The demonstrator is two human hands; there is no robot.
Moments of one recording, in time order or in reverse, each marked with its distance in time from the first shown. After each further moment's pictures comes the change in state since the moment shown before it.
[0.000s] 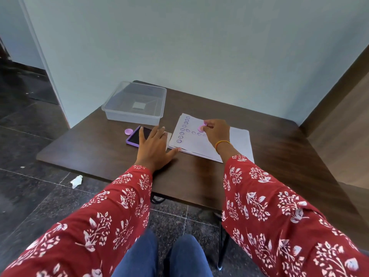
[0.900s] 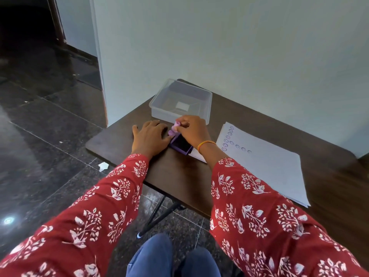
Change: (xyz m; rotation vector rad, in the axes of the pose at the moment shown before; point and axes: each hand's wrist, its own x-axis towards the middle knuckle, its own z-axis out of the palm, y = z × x) left_hand 0.011 -0.133 -0.010 -0.087 -0.018 -0.333; right_hand -0.010 -0.110 0.160 -0.010 -0.368 -0.374
